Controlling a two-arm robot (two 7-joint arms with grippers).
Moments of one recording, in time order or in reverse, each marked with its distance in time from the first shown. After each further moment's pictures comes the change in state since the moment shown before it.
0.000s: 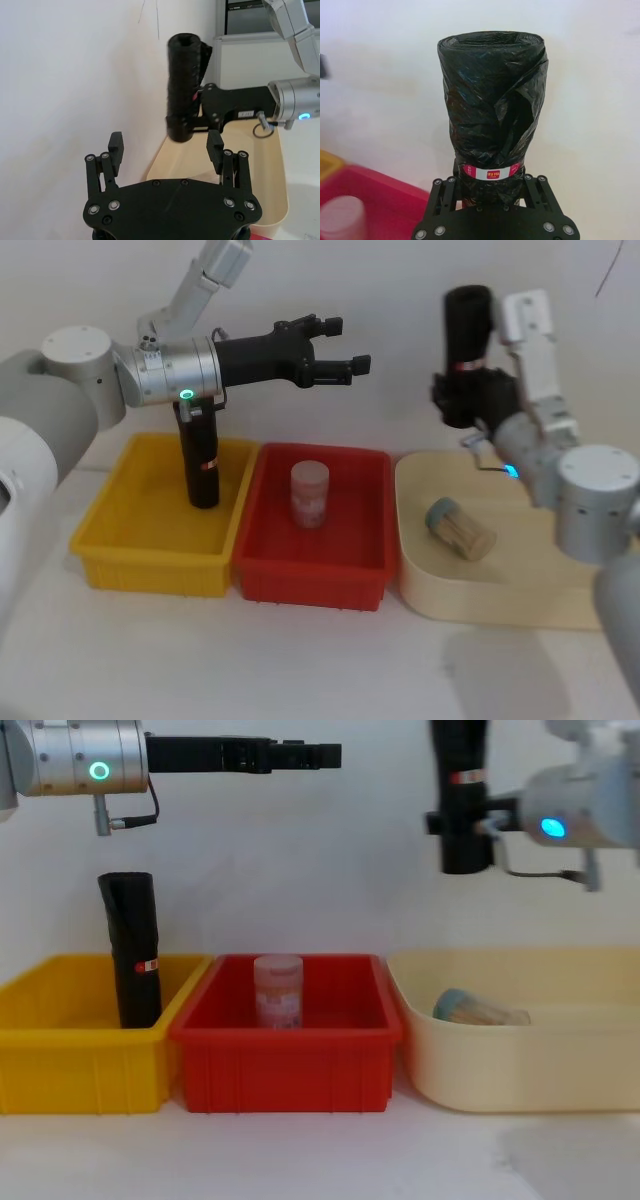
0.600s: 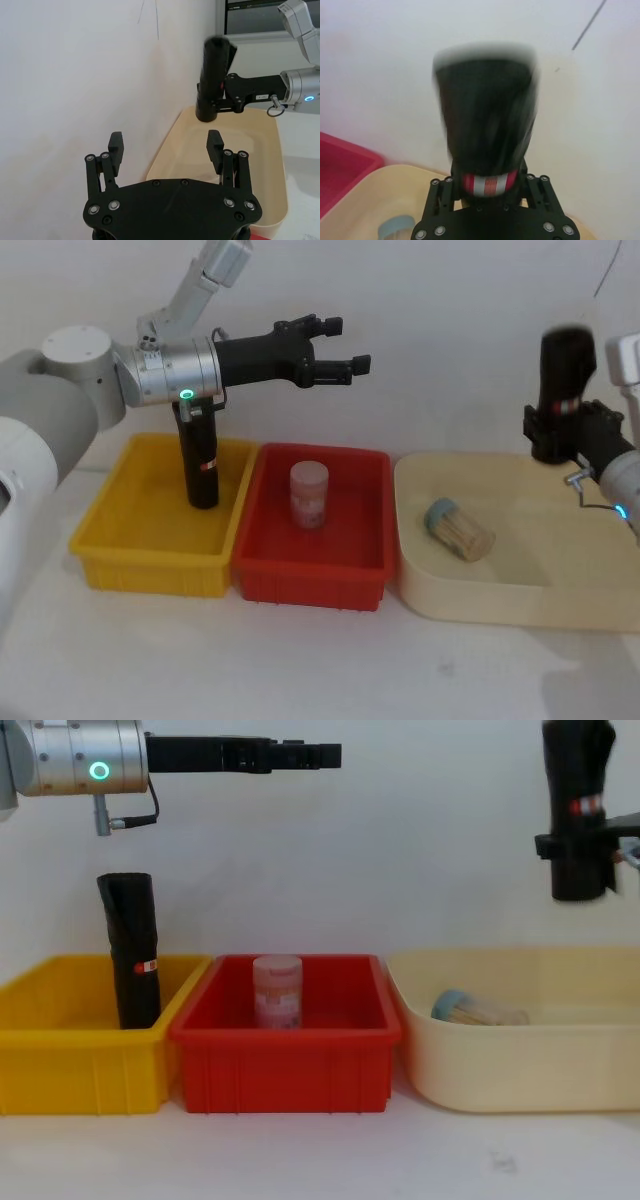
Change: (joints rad) left arm 0.000 0.000 0.000 0.000 0.000 0.000 0.000; right arm -0.125 0.174 0.093 -0.135 0.032 -0.008 0.101
